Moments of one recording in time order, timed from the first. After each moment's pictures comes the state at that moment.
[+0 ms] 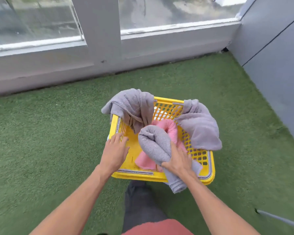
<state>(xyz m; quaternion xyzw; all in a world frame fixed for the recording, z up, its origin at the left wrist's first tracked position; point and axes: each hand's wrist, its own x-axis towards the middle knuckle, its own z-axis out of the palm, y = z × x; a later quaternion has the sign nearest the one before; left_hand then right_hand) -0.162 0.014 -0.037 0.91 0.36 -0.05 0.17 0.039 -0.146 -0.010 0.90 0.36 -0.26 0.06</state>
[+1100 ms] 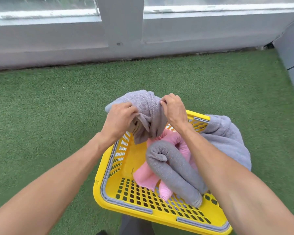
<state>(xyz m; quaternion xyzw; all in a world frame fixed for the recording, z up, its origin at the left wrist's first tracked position) -0.059 0.168 -0.059 0.90 0.36 0.14 0.22 0.158 0.115 -0.087 0.79 0.58 -0.12 -0.18</state>
